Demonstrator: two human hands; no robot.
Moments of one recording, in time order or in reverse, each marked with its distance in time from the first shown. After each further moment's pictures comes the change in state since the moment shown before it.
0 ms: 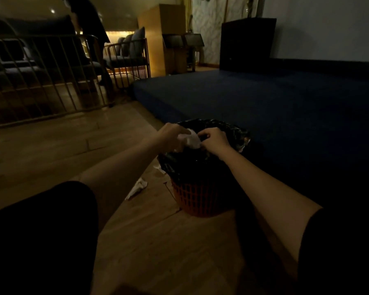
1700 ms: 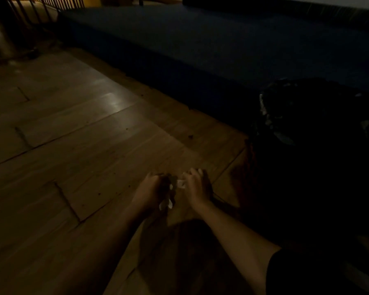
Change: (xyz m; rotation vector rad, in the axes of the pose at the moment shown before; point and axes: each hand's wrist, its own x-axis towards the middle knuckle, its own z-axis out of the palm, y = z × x) left_hand 0.057 -0.376 0.240 -0.351 -0.227 0.078; right_hand 0.142 0.046 0.420 -0.463 -0.001 0.279
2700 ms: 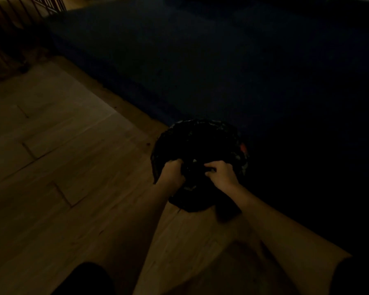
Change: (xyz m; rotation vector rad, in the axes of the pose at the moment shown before) left_hand -0.005 0.373 -0.102 -0.139 -0.186 -0.180; right_hand -0.116 0.155 -0.388 0.434 -0.225 0.240
